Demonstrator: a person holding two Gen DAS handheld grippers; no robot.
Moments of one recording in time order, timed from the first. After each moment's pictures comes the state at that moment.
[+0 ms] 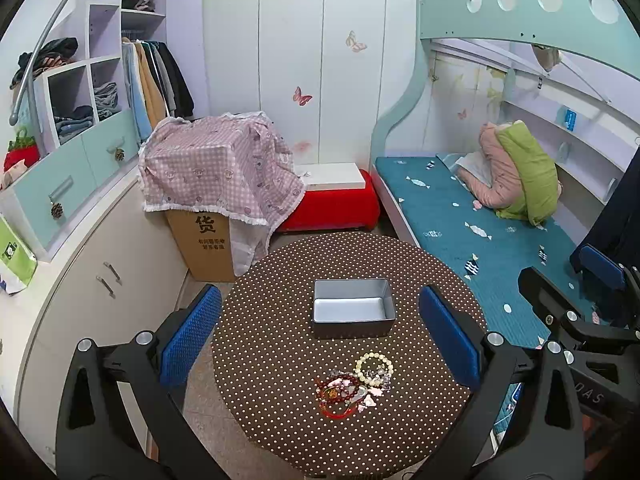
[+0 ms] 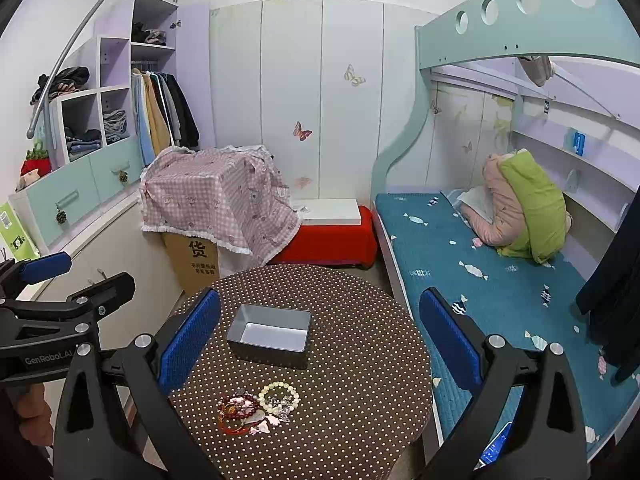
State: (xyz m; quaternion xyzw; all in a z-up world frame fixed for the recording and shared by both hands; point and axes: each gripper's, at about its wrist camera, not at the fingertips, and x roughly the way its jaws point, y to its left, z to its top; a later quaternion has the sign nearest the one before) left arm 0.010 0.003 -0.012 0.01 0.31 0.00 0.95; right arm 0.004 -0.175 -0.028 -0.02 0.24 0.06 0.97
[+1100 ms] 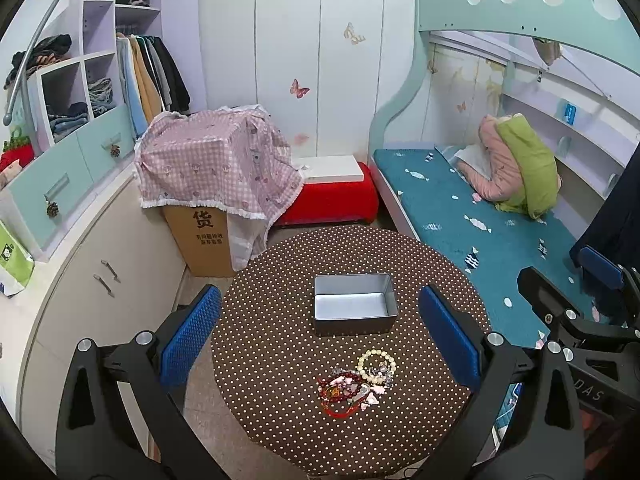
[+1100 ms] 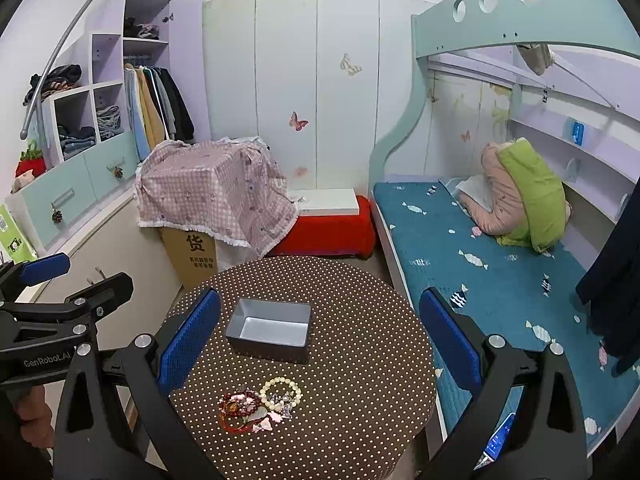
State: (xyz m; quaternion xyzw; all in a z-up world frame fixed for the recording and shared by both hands) left arm 0.024 0.004 -0.011 0.01 0.33 0.00 0.94; right arm 0.010 -0.170 -0.032 -0.01 0.27 0.05 0.96
